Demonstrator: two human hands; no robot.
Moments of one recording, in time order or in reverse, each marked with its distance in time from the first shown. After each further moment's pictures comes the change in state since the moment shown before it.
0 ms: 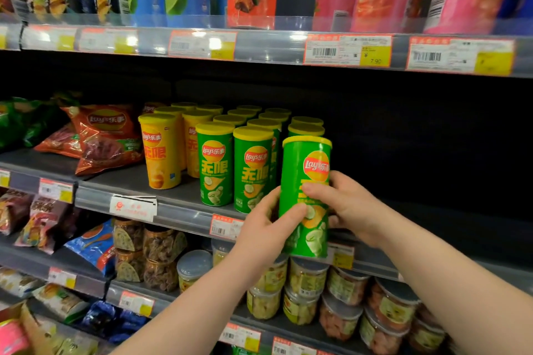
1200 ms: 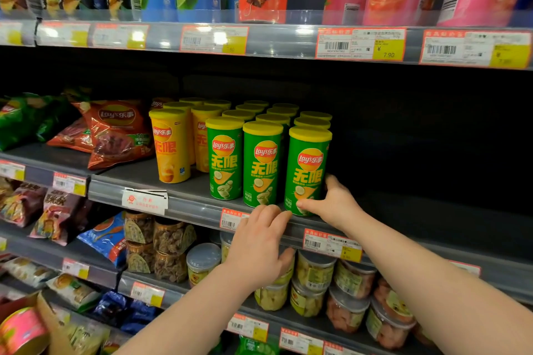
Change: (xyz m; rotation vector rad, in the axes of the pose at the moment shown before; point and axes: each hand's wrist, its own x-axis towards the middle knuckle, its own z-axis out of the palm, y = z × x) left_hand 0.011 -0.055 -0.041 1.450 -0.054 0.403; right_hand 0.045 0.041 0.017 -0.510 0.293 0.027
